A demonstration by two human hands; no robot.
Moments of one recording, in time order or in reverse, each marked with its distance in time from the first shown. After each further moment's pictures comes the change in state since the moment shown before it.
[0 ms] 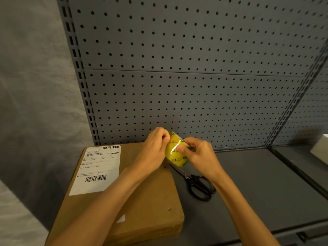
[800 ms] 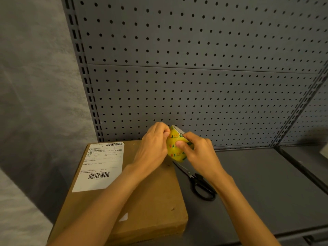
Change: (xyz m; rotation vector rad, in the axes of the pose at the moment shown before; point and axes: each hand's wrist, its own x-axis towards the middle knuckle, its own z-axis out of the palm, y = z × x) left_hand -0.001 0.006 -0.008 0.203 0.156 0.051; right_hand 0.006 -0.003 0.010 -0.261 0.035 -0.129
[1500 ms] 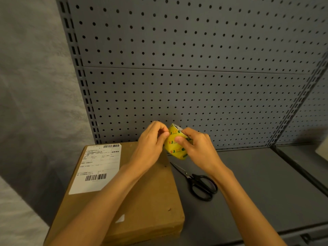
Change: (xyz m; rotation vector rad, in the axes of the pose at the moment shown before) left_hand 0.006 -0.004 0.001 -0.223 -0.004 -0.029; right_hand 0.011 -0.001 -0.012 0.058 -0.037 0.008
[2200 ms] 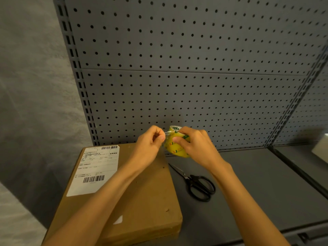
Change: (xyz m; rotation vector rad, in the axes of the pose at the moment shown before) left_hand -0.001 0.008 -0.005 -0.214 -0.120 -0.263; right_hand 0.010 0.004 -0.007 -0.231 -0.009 -0.010
